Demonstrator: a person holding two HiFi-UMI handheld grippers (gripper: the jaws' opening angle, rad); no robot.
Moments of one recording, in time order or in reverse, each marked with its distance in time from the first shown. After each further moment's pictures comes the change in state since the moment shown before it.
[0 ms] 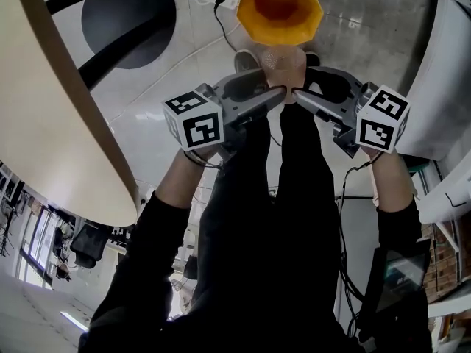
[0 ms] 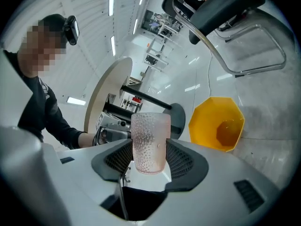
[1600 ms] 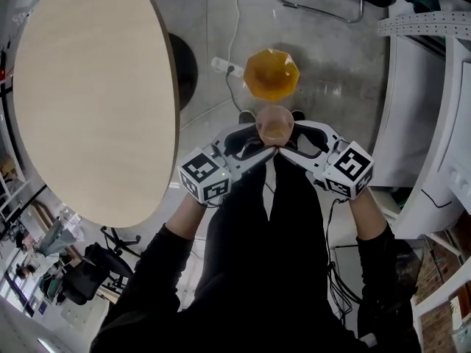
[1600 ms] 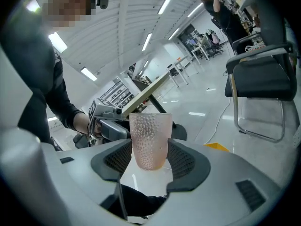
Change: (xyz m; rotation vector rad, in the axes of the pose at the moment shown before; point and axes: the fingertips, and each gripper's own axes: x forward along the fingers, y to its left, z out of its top) left arm -0.073 -0.184 0.013 0.520 -0.059 0.024; right arm -0.068 0.179 0.044 -0.475 -0.043 -0.103
